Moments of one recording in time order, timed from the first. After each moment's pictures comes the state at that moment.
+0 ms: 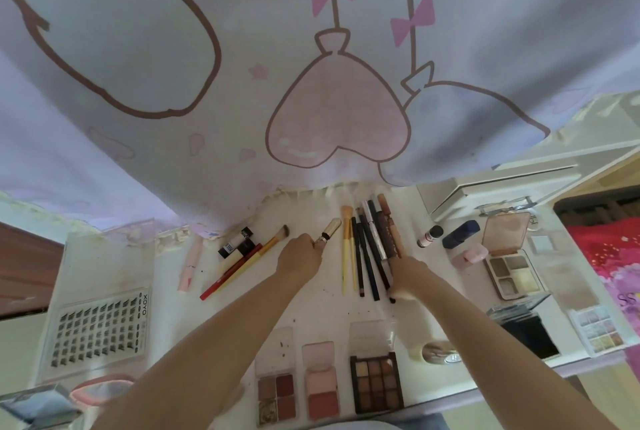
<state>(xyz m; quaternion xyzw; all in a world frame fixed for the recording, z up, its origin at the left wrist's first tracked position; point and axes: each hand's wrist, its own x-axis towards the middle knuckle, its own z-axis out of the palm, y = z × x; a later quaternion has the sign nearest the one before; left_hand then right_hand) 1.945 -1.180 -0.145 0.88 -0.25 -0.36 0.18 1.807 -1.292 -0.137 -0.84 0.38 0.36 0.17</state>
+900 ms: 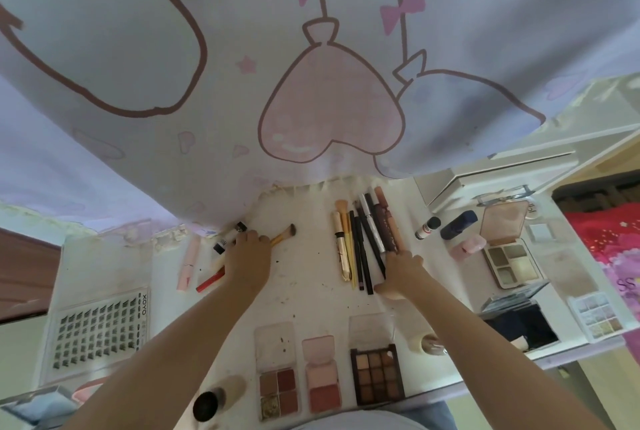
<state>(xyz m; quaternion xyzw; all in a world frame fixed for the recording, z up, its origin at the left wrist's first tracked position) 1.983 -1.128 -0.153 0.89 -0.40 -0.15 -0.17 1.804 -1.281 -0.150 -0.82 0.43 0.31 0.21</state>
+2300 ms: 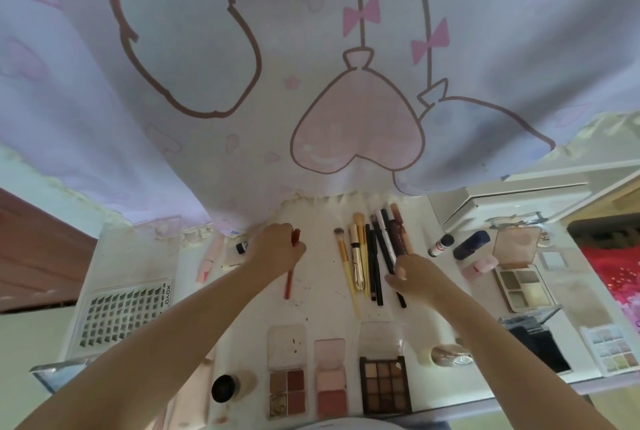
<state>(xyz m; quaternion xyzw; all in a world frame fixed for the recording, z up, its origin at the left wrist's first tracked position) 1.980 -1.133 -0.096 0.91 -0.34 -0.22 0.08 1.802 -1.274 -0.100 -0.88 0.35 0.20 0.24</state>
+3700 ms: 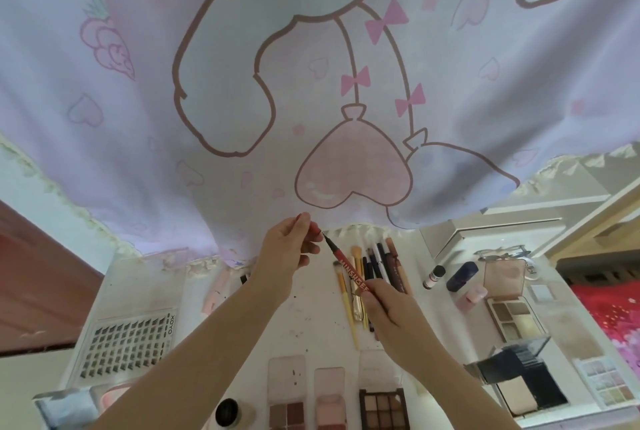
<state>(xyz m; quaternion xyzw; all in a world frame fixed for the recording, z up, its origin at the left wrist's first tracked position) 1.940 -1.130 -0.001 0.67 -0.07 -0.34 0.65 1.792 -1.196 -0.023 -0.85 0.26 -0.07 0.45</state>
